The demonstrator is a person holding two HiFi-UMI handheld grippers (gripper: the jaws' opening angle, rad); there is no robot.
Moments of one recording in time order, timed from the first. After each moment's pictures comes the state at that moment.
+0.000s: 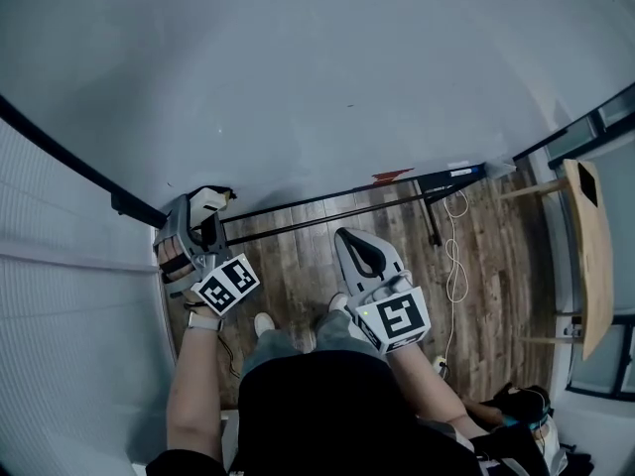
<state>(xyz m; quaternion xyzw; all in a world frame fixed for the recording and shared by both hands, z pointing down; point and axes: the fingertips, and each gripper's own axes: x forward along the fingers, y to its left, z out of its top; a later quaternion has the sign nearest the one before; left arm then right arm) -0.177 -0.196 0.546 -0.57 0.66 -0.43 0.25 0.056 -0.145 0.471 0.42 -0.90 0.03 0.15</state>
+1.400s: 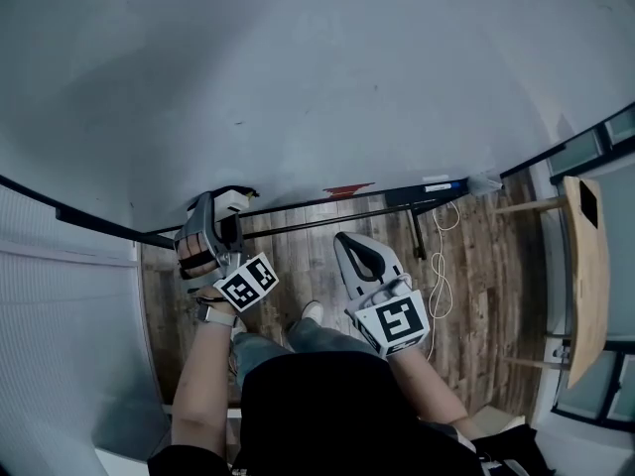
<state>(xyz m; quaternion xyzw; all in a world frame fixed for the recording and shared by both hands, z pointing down) 0.001 -0.253 0.573 -0.55 0.65 -0.45 0.26 0.193 -0.198 0.486 0.37 -0.92 0.02 0.14</state>
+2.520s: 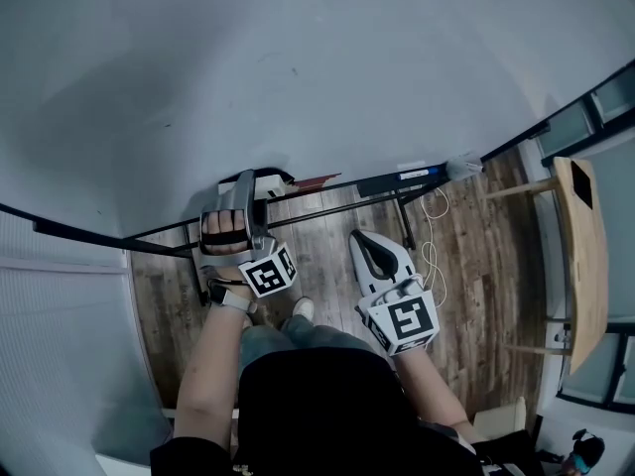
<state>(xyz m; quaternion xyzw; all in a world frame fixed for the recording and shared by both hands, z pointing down) 0.166 -0.297 0.563 -0.57 0.54 -0.47 0.40 0.312 -0.201 0.498 0.44 -0.89 0.03 0.16</state>
